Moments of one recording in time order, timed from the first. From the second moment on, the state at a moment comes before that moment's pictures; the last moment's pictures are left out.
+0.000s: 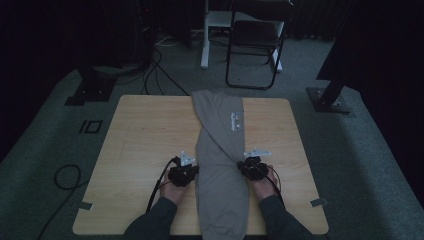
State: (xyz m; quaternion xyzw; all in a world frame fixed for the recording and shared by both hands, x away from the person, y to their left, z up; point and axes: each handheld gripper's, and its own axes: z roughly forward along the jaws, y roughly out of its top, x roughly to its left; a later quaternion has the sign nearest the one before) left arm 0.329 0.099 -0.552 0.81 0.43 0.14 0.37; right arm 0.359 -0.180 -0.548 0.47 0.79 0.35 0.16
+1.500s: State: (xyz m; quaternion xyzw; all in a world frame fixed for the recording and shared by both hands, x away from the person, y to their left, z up) left arm 0.444 0.096 -0.550 0.76 0.51 0.18 0.35; right arm 0.460 -0.136 -0.535 0.49 0.78 0.31 0.24
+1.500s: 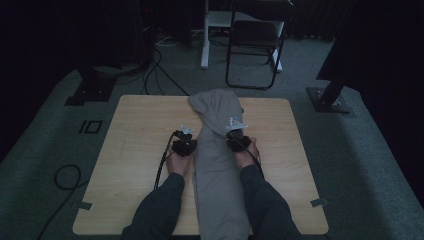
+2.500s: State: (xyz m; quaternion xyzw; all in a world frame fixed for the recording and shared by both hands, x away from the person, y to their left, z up) left arm 0.346 0.146 -0.550 0.77 0.50 0.16 0.36; right arm 0.383 -0.162 -0.546 0.45 0.81 0.33 0.18
